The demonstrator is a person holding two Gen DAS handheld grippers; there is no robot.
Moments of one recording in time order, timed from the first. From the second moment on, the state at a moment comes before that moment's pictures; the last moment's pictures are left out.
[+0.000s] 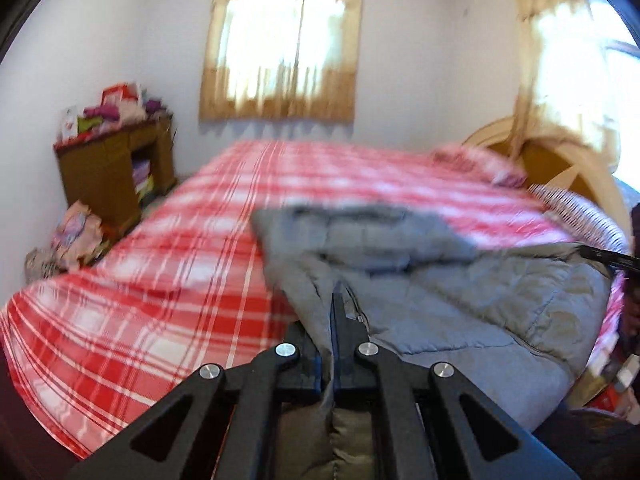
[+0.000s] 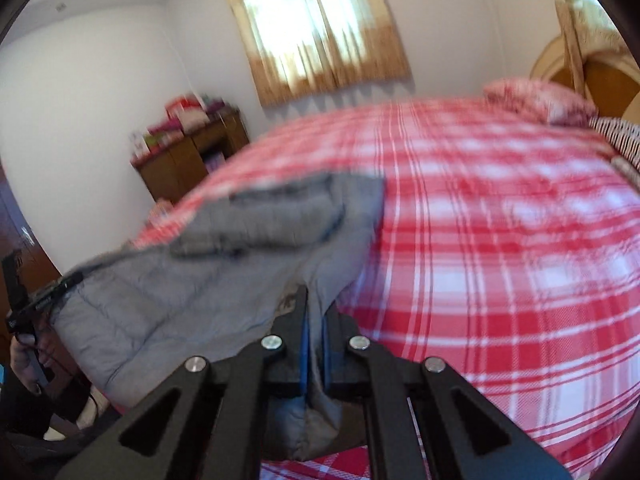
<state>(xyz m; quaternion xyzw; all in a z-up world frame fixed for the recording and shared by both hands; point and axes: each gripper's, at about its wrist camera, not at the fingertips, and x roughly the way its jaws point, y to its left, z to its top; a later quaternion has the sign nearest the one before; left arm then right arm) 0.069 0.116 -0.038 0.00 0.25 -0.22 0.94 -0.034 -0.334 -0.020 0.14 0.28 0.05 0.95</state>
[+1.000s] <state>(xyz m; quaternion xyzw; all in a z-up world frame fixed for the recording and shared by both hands) 0.329 0.103 -0.068 0.01 0.19 0.05 0.98 0.273 -0.424 -0.088 0.23 0.28 -0.08 0.93</state>
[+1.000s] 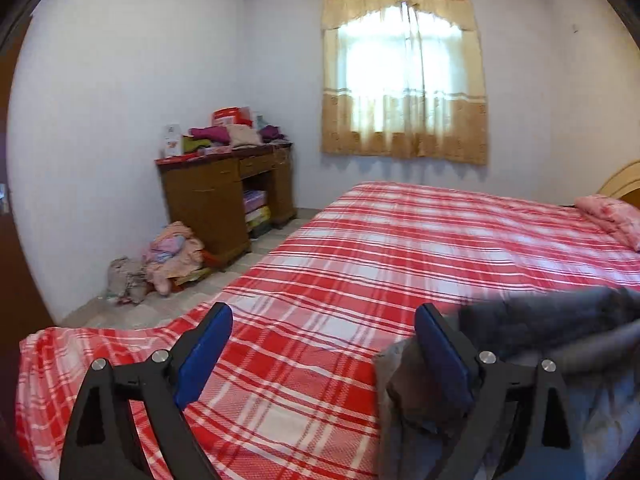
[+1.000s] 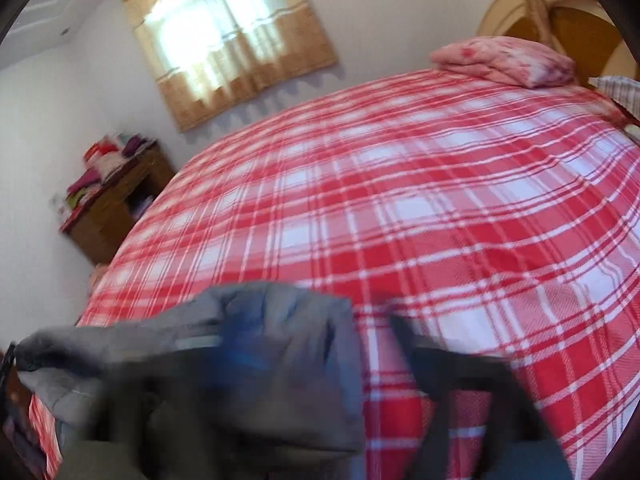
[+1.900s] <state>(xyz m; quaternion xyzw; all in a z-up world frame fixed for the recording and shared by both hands) 0.410 -0.026 -0.190 0.10 0.33 0.07 0.94 0.378 -0.269 -0.165 0.07 0.37 0.01 0.93</state>
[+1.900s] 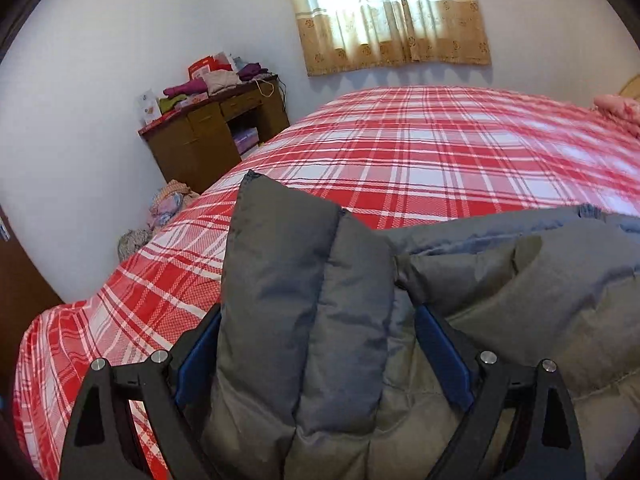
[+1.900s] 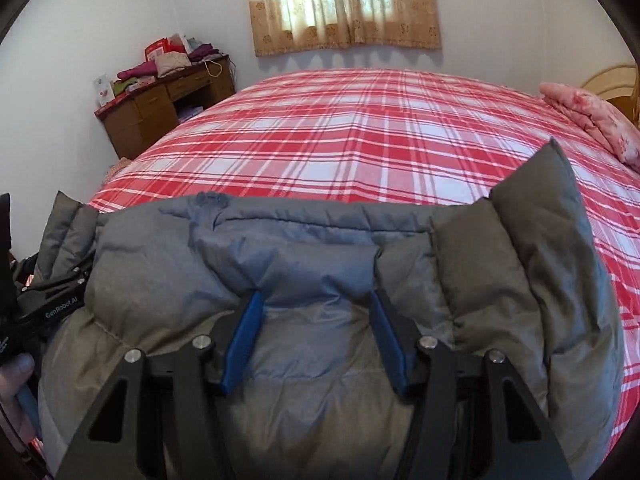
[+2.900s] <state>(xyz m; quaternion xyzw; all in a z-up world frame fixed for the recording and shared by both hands) 0.435 -0.034 -0.210 0.12 0.38 0.08 0.91 0.395 -0.278 -0.185 0.09 0.40 -0.01 0.91</state>
